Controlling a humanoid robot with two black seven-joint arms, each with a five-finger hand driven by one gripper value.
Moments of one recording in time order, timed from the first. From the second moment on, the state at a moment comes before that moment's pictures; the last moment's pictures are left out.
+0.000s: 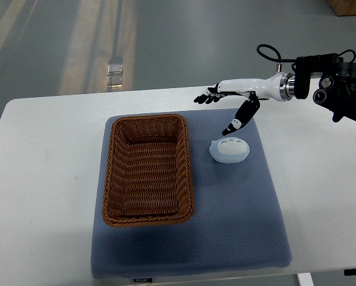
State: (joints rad) left arm -0.14 0.00 -0.12 -0.09 0.08 -0.04 -0.02; right arm 1.22 -0.49 0.06 0.98 -1.11 0.39 0.33
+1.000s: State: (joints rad) left arm -0.14 0.00 -0.12 -0.06 0.08 -0.04 -0.02; right arm 1.16 -0.46 -0.08 0.98 -1.21 0.31 0.30
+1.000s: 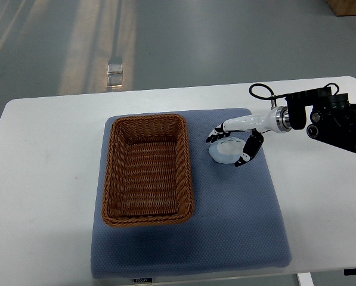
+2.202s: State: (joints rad) left arm -0.15 0.00 -0.11 -0.07 0.08 -0.04 -0.02; right arm 1.35 -0.21 -0.06 0.89 -1.17 0.25 0.30
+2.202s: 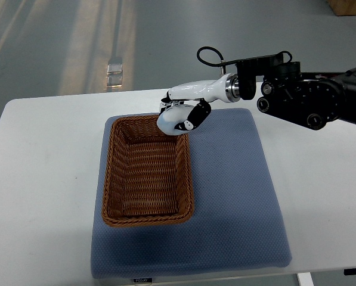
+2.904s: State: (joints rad) left arm -0.15 0.00 -0.11 -0.07 0.08 -0.04 -0.02; right arm 1.33 -0.06 -0.06 0.78 -1.17 0.21 0.30
